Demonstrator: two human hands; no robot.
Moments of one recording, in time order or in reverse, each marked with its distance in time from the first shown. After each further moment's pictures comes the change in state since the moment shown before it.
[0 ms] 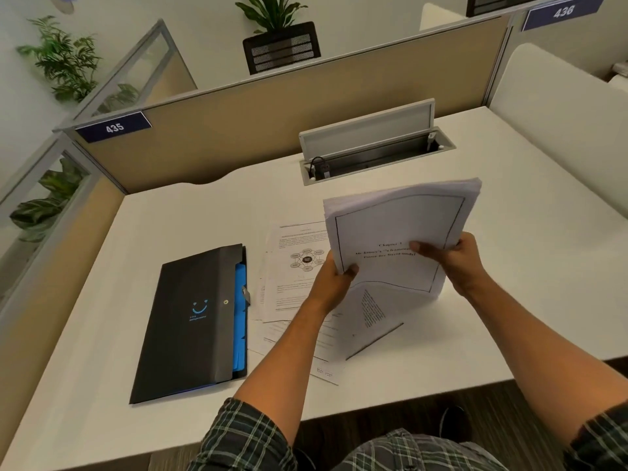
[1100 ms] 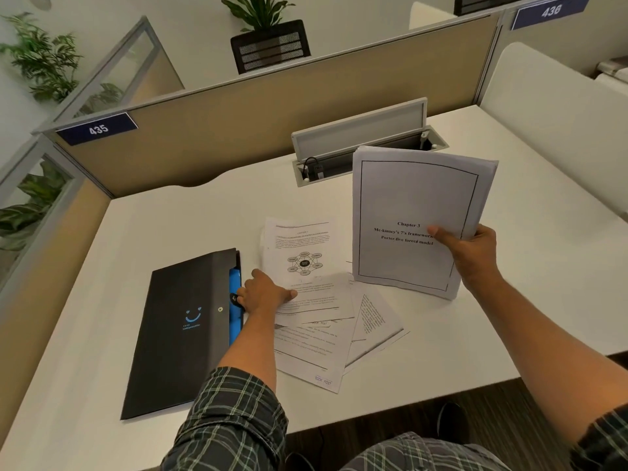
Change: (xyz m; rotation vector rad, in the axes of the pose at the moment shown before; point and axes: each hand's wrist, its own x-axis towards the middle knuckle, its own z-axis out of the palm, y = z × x) left_hand 0.024 -0.063 -0.101 0.807 0.343 -0.551; right_hand 0.010 -0.002 -0.012 -0.021 0.286 -0.019
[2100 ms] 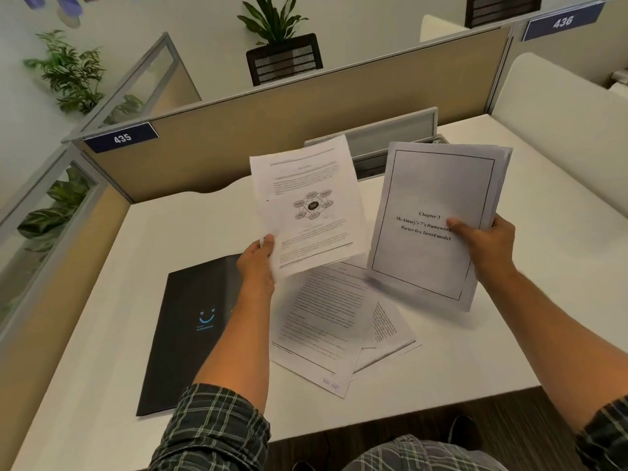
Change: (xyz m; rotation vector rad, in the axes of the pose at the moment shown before) left_hand 0.013 0.013 -0.058 -1.497 -0.074 -0.008; right_hand 0.027 -0.001 -0.003 -0.024 0.111 -0.012
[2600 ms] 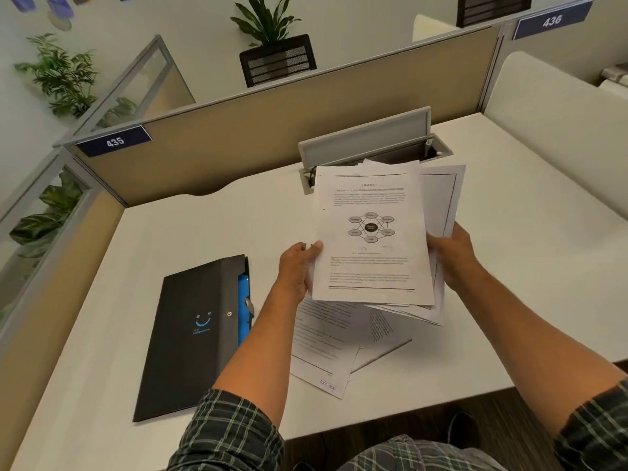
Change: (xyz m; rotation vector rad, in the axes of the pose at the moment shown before) left_hand -0.028 -0.033 0.051 0.106 -0.356 -0.081; right_hand -0.026 0.005 0.034 0.091 -0.254 0.161
